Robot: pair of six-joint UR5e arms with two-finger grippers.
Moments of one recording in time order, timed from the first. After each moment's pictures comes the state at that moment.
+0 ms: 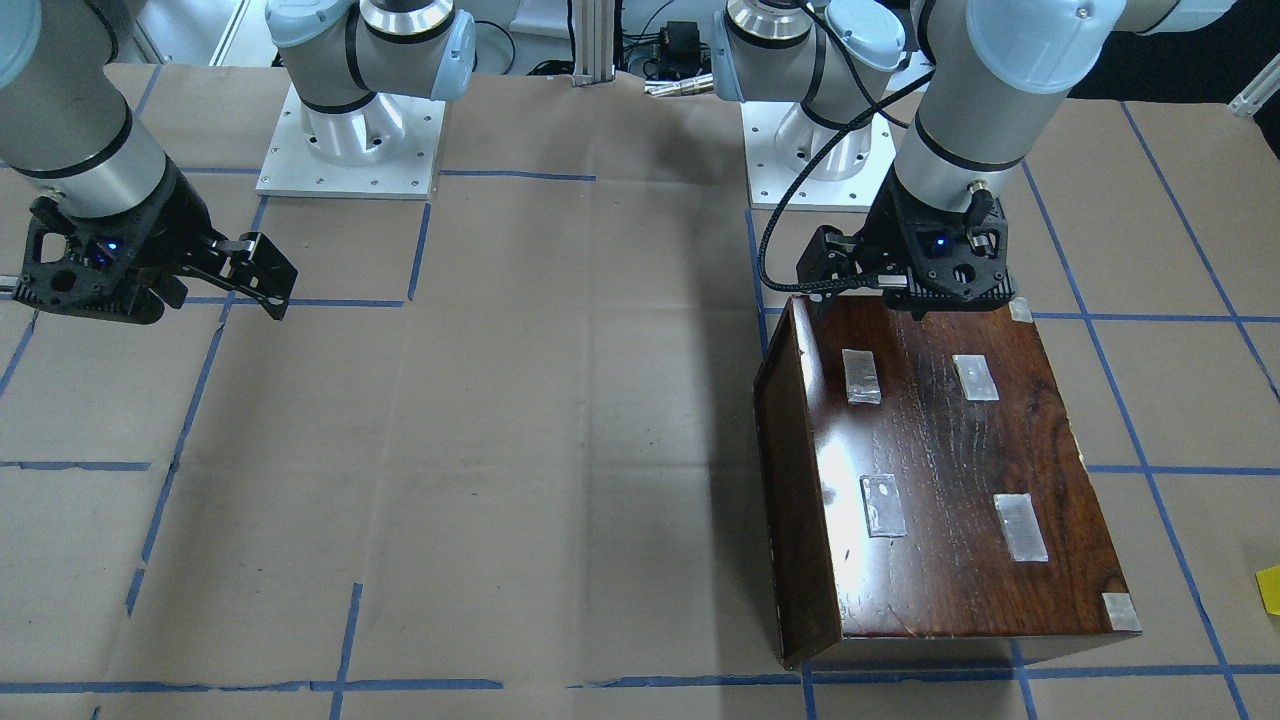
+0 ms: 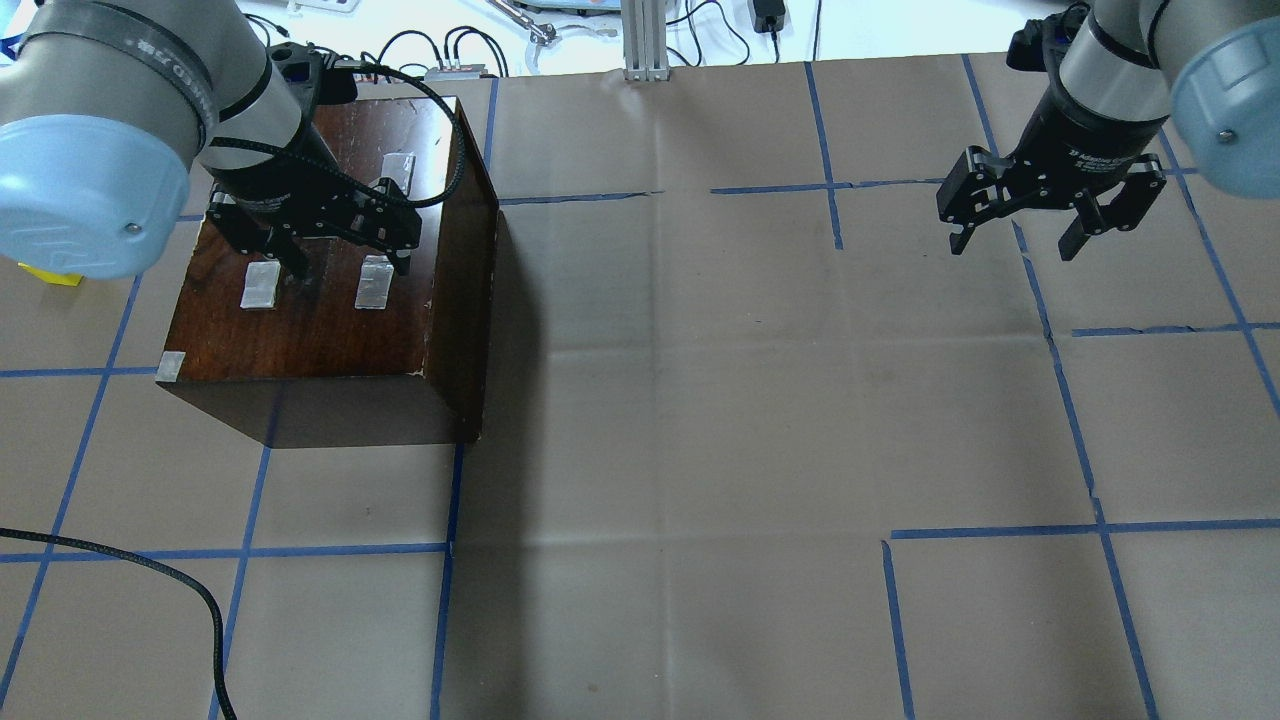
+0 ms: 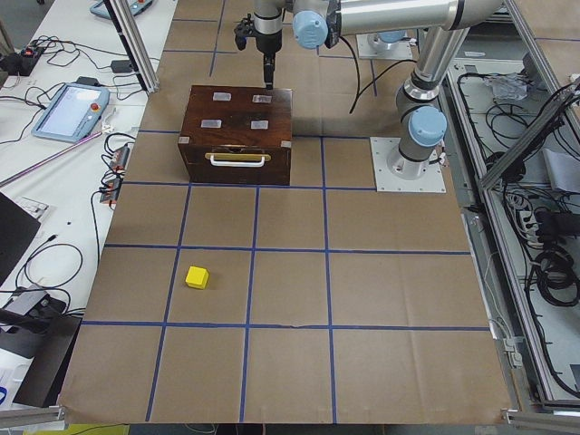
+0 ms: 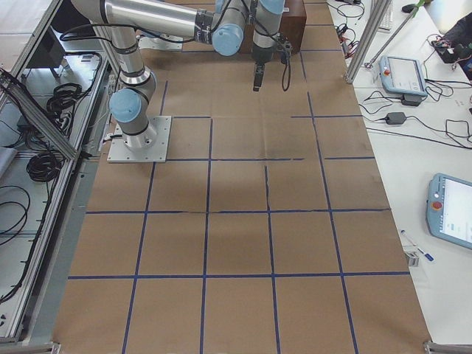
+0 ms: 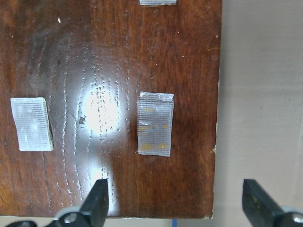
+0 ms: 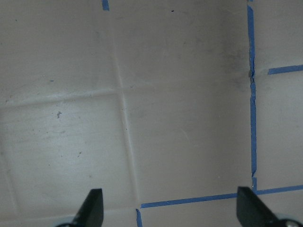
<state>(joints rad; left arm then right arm) -1.55 -1.61 -1.66 -1.45 1.59 0.03 1.43 -1.52 1.65 -1.63 -1.57 -0.03</state>
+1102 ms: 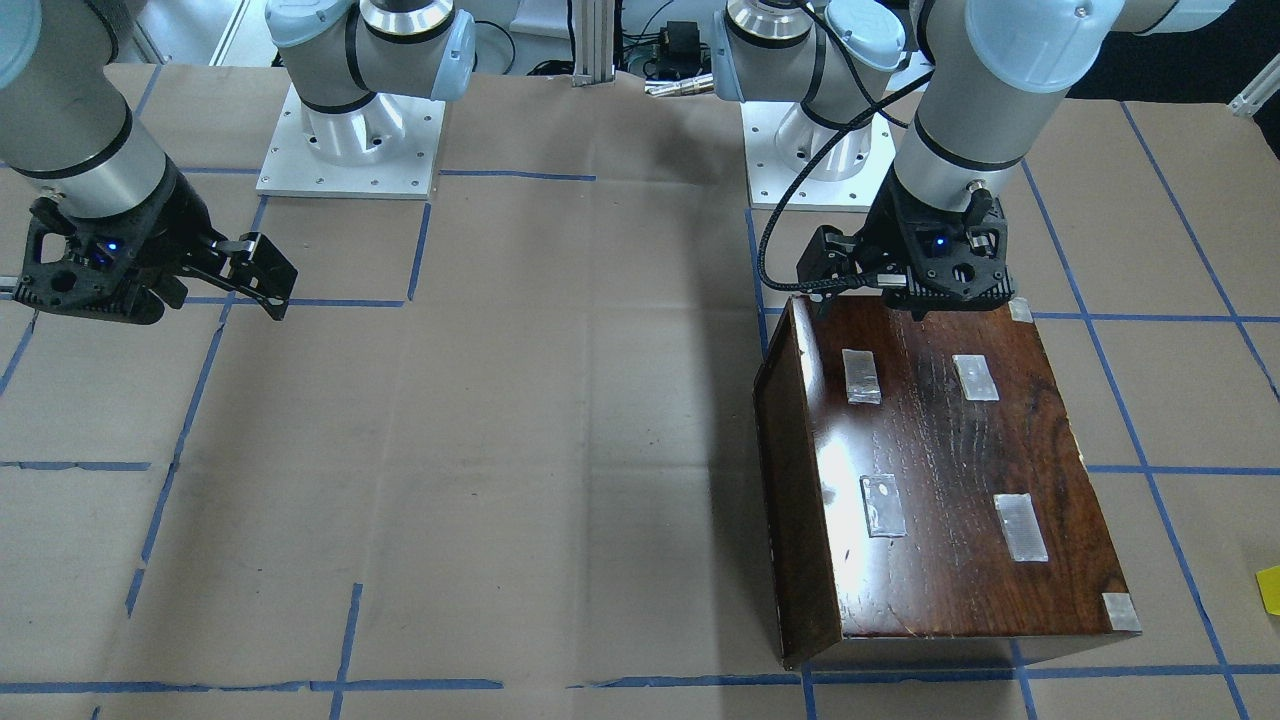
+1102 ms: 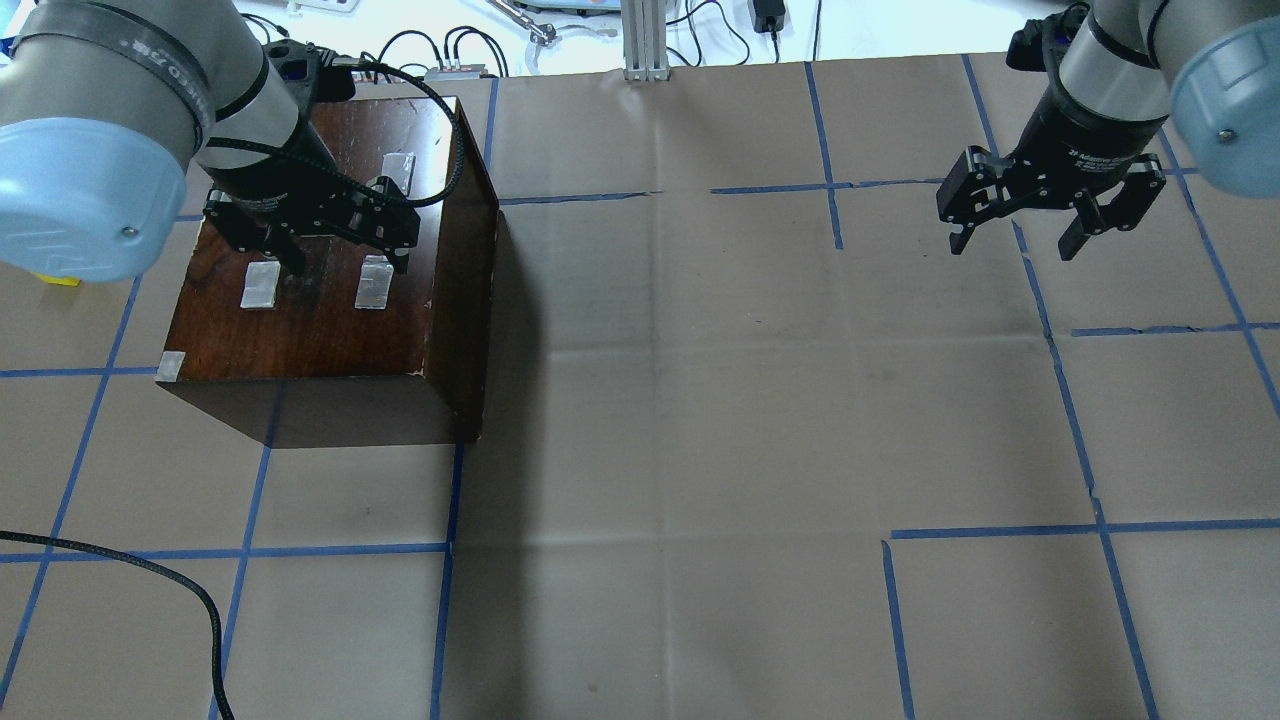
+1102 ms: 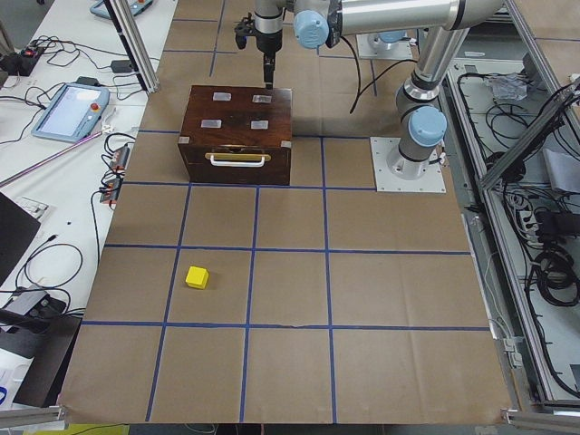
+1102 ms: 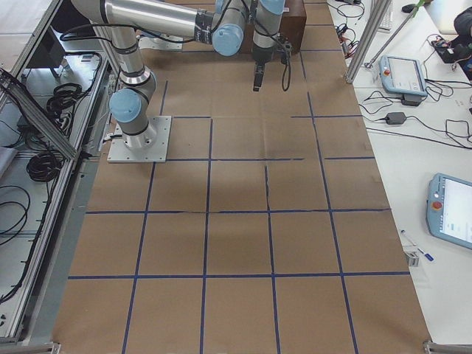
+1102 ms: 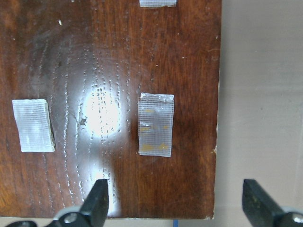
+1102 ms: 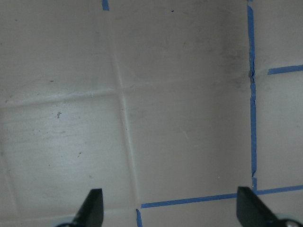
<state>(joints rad) -1.55 -1.60 -1.66 -1.44 1.59 0.04 1.43 -1.52 1.65 -1.63 -1.57 -0.03</state>
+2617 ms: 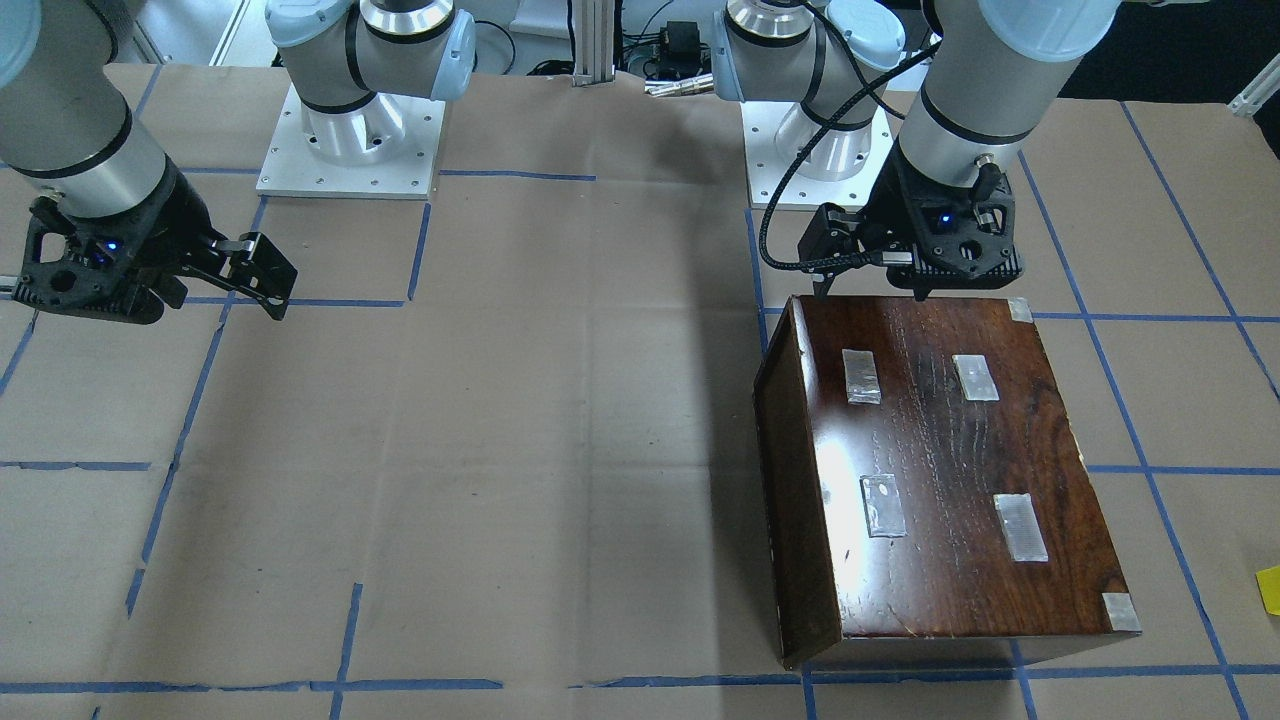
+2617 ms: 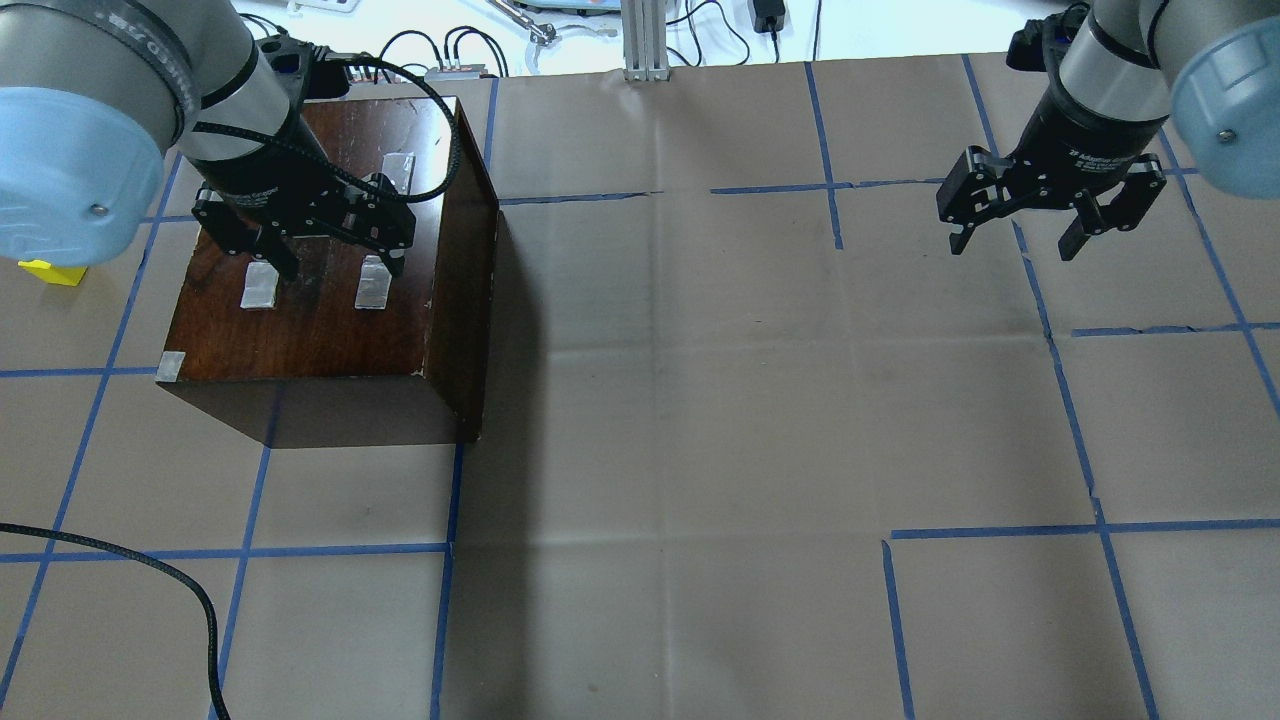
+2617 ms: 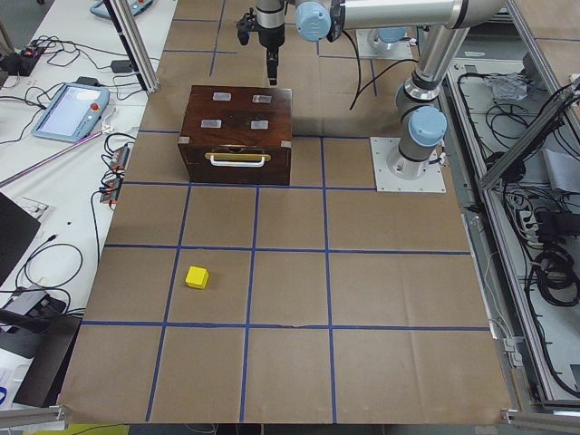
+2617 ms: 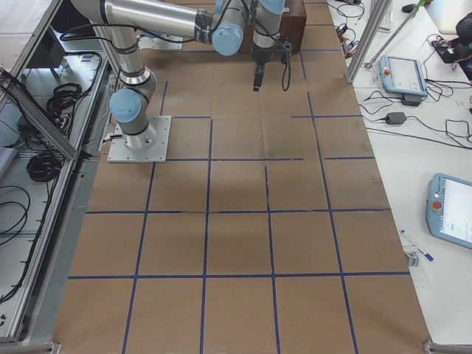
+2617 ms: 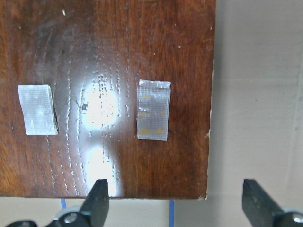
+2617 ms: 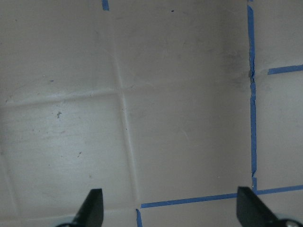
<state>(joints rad) -1.55 -1.59 -1.62 -1.52 1.59 0.02 1.43 -1.52 1.65 -1.63 -1.57 -0.03</state>
